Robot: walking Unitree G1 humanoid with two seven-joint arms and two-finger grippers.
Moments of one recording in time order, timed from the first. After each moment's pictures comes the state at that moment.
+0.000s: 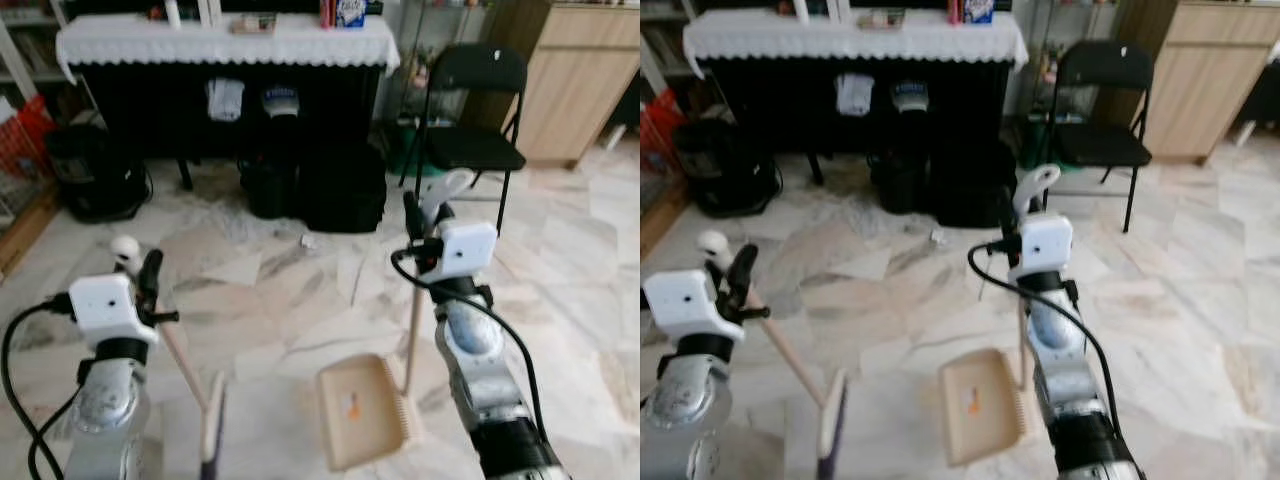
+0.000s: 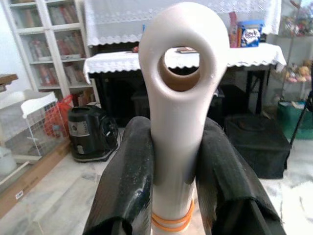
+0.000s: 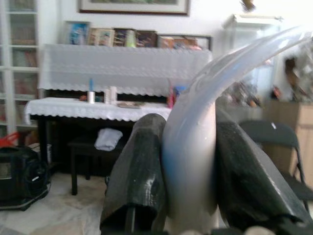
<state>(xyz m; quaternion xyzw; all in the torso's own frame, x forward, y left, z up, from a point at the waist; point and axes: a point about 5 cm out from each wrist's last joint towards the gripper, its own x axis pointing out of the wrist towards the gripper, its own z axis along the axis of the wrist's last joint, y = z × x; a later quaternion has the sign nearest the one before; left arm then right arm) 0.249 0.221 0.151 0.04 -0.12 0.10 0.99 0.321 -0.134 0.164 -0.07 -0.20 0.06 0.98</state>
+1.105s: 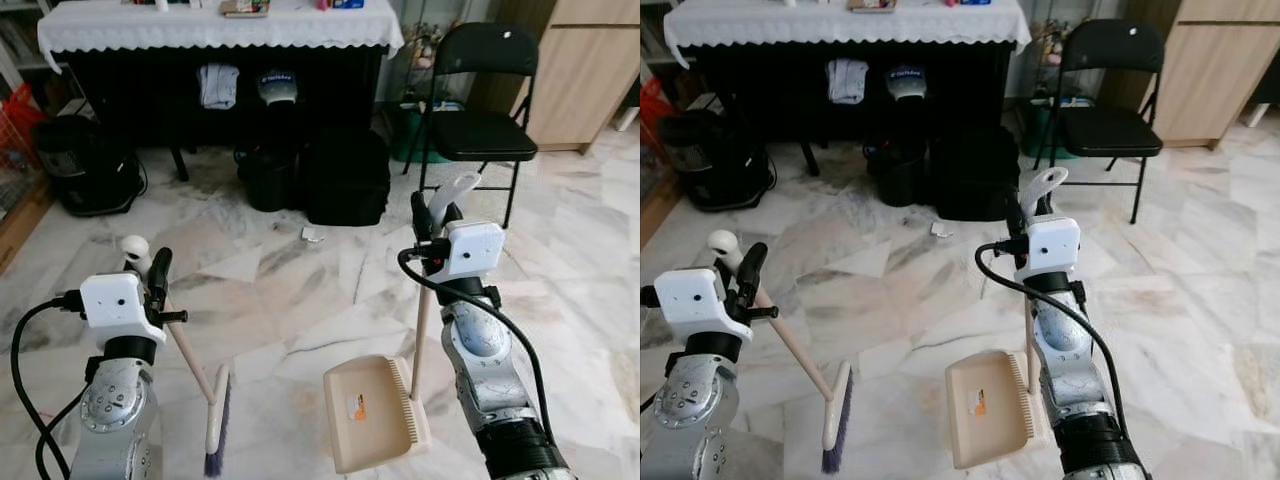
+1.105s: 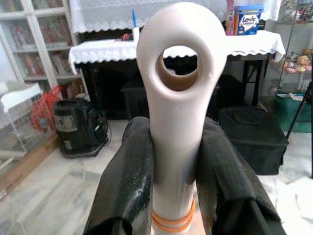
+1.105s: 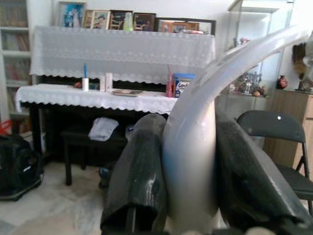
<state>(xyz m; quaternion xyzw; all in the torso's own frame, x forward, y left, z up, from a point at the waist) 0.250 0.218 0.149 0.04 -0.12 0.09 0.99 0.321 -0.135 0.163 -0.07 -0.20 0.06 0.98</state>
